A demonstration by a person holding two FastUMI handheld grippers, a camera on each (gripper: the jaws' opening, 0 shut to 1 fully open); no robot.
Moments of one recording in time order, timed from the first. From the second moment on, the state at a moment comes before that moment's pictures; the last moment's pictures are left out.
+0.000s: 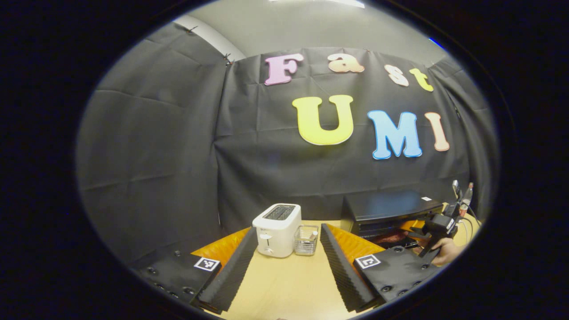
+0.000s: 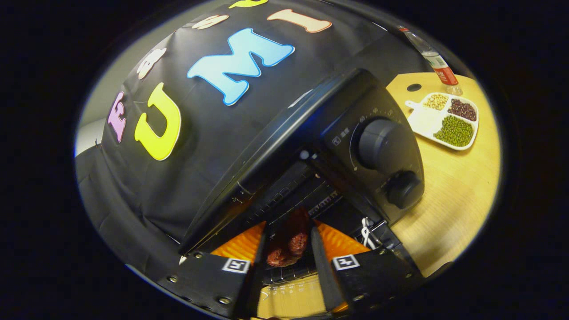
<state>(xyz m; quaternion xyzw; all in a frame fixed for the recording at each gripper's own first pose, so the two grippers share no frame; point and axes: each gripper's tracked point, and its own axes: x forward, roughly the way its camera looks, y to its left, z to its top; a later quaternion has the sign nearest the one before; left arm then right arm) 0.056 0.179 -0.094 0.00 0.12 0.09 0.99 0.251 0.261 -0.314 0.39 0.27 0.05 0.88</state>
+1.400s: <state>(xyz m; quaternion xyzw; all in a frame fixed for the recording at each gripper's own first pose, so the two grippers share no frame) 0.054 -0.011 -0.173 -0.04 0.22 -0.04 0.97 0.122 0.036 -0.102 0.08 0.09 0.04 0.99</state>
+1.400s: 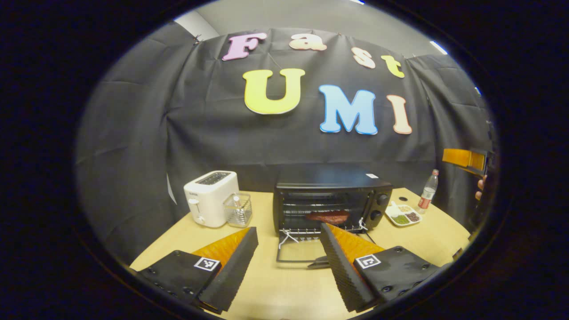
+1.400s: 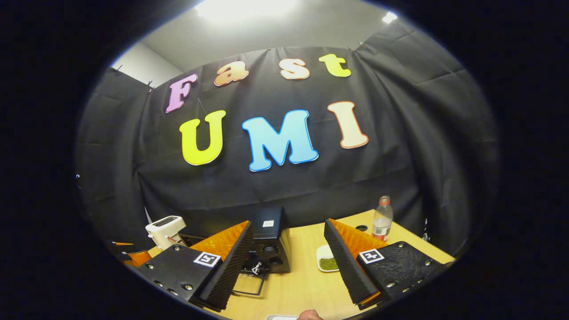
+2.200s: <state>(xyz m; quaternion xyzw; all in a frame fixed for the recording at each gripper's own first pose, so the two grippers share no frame) 0.058 -0.113 -0.329 -0.04 0.39 -0.14 0.91 0.058 -0.041 -0.081 0.02 0.08 -0.06 0.99</state>
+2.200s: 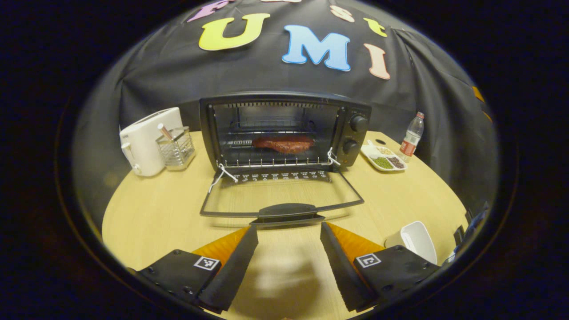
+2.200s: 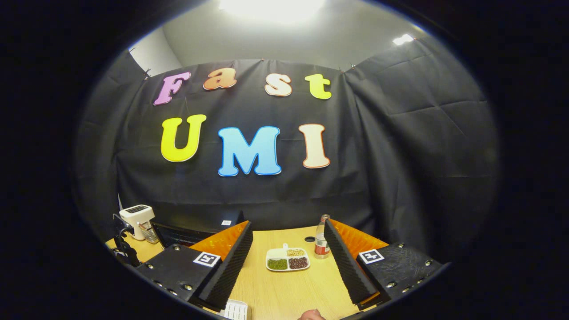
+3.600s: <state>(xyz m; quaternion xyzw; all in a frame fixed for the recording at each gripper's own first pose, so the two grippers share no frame) 0.076 -0.108 -0.344 -0.03 0.39 -0.12 0.91 0.059 -0.040 -0.083 0.02 0.08 -0.06 0.99</state>
